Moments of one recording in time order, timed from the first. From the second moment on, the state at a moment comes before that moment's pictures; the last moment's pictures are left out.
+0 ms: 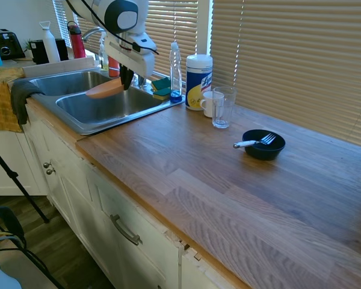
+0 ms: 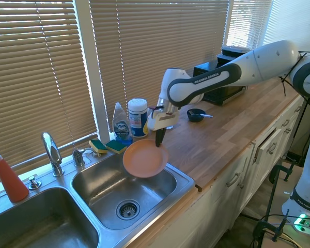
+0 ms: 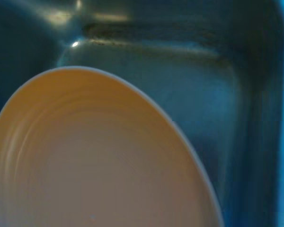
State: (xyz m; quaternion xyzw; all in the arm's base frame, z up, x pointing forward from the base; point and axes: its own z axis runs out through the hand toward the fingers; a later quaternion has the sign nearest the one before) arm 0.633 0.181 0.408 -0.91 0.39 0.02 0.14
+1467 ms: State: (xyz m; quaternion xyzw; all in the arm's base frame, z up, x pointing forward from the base) arm 0.739 0.278 0.298 -0.91 0.40 0.05 0.05
